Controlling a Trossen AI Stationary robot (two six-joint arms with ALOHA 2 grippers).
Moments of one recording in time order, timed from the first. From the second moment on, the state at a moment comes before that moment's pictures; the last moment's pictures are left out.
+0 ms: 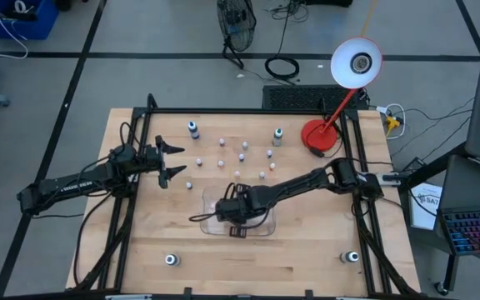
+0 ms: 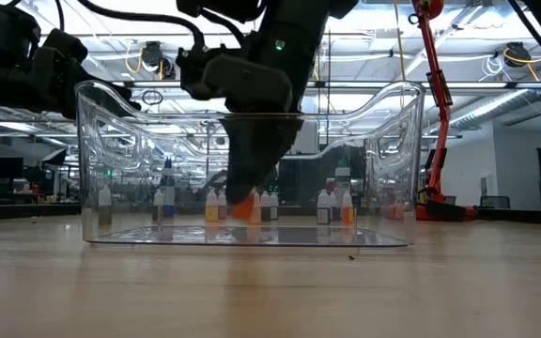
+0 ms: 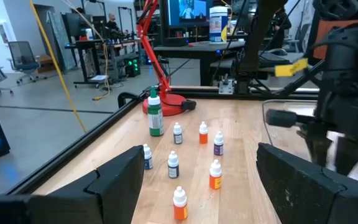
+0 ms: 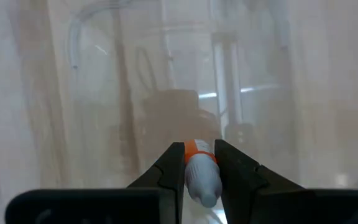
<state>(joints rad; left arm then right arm) 0.41 0.29 0.01 0.26 0.23 0.04 0.22 2.23 1.78 -0.79 0.13 0.33</state>
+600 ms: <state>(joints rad) 0.41 0.29 0.01 0.26 0.23 0.04 0.22 2.23 1.73 -0.73 0.12 0.43</state>
